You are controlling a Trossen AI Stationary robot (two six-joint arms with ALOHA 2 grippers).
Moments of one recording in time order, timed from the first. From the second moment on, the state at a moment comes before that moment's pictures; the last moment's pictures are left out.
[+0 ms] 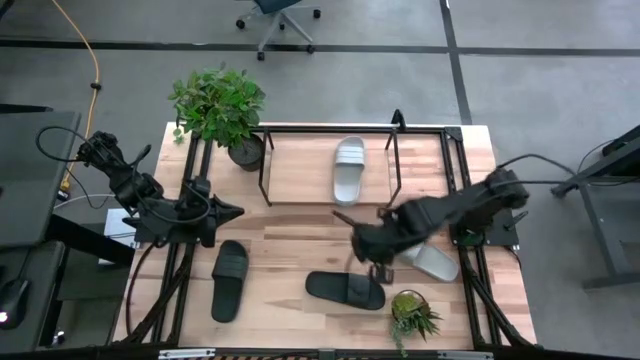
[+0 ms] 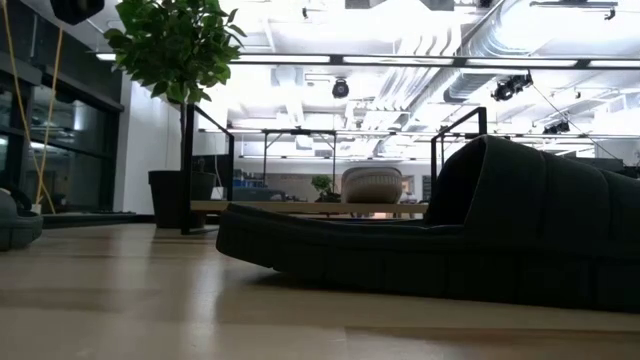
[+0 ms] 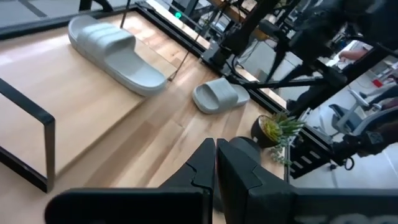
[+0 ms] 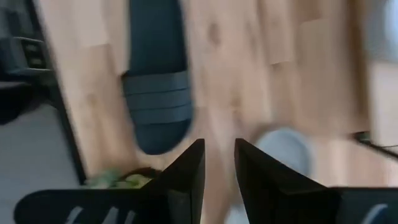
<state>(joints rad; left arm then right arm) -0.59 0.71 0.85 -0.68 -0.79 -0.97 0.39 1.72 1.75 -1.35 0.03 0.58</state>
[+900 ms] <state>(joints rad) -0.59 0.90 0.85 -0.68 -0.66 -1.06 0.88 1.30 1.07 -1.07 0.66 2.21</state>
